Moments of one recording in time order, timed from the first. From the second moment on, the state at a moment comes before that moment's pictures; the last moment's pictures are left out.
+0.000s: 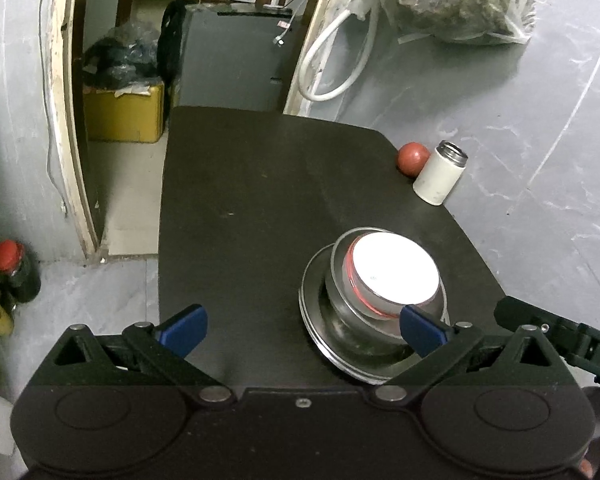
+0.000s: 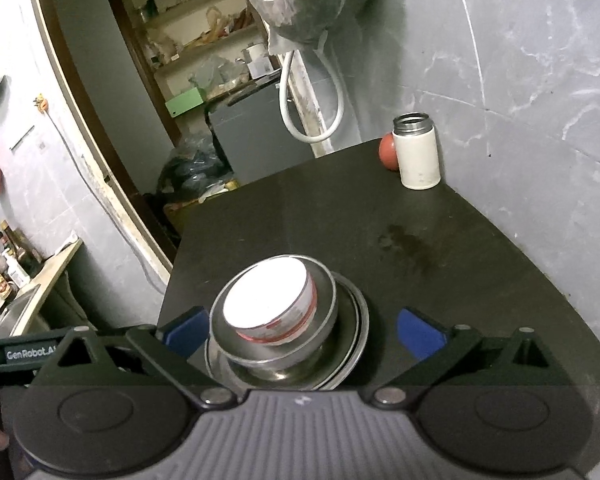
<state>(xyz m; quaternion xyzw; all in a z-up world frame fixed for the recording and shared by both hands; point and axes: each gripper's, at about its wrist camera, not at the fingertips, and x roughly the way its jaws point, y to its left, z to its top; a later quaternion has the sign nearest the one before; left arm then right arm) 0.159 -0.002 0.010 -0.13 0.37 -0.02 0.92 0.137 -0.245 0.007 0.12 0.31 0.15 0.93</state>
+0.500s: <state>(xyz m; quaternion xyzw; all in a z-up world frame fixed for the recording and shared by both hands) 0.108 0.008 0.023 -0.11 0.35 -0.03 0.93 0.079 -0.227 0.014 0.12 0.28 0.13 0.94</state>
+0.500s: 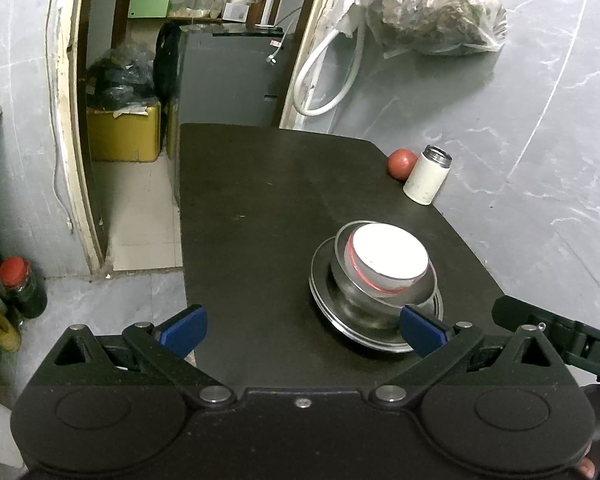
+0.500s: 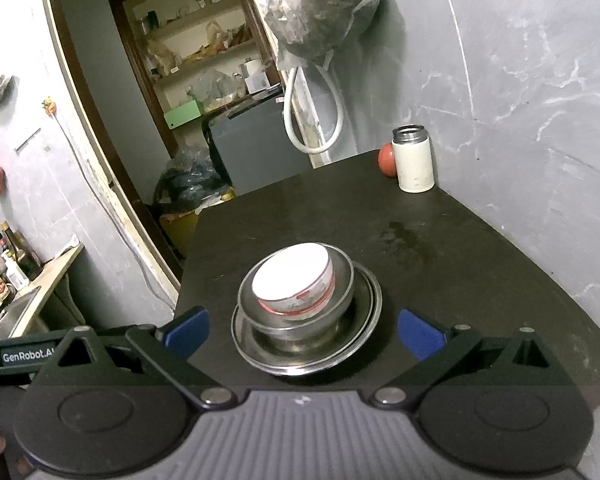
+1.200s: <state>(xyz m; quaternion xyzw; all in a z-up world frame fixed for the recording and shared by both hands) 0.054 0.013 0.016 -0.12 0.34 -0.04 0.93 0.017 -0.225 0.016 0.10 0.27 0.09 0.95</state>
